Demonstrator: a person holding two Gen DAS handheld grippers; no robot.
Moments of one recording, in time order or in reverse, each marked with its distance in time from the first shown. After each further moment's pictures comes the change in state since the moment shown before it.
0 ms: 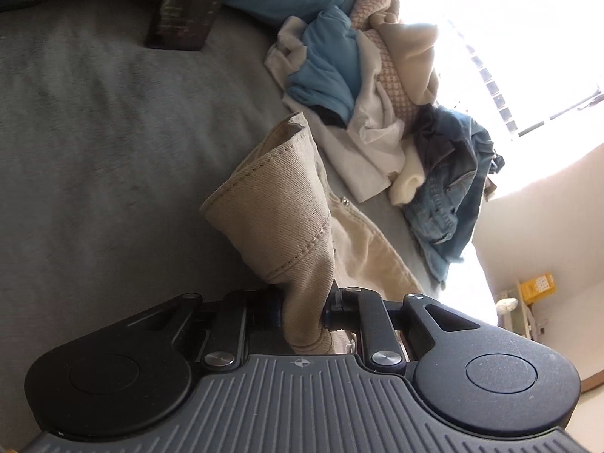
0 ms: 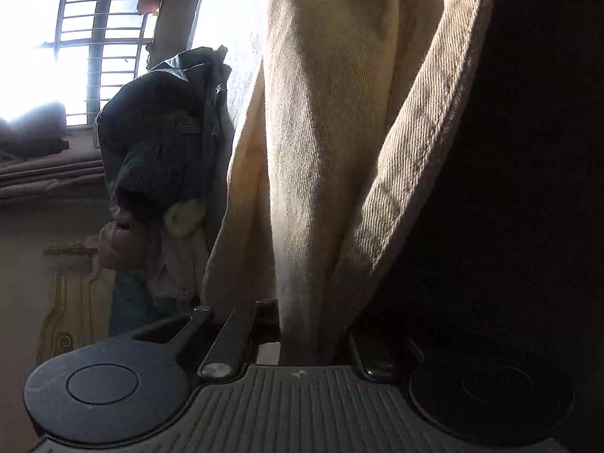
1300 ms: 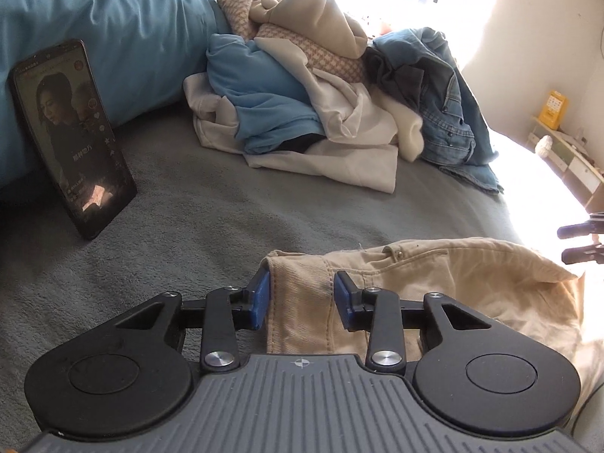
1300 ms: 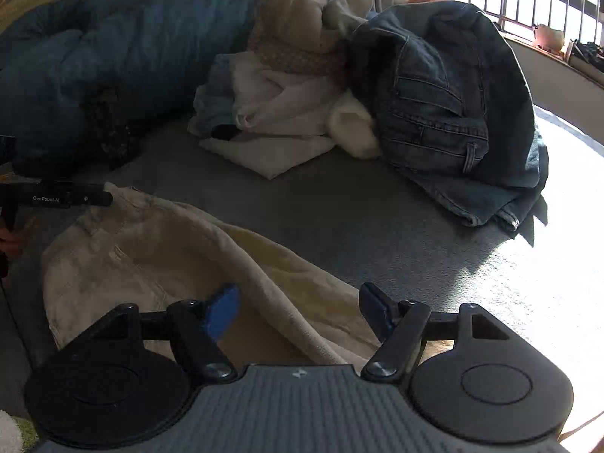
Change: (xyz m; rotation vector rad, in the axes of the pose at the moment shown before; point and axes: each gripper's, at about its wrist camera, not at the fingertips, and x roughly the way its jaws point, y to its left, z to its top) left arm 0.045 -0.001 0.086 0.728 -0.006 0.058; right arm 0.113 0.190 -0.080 -1.546 0.202 -0.262
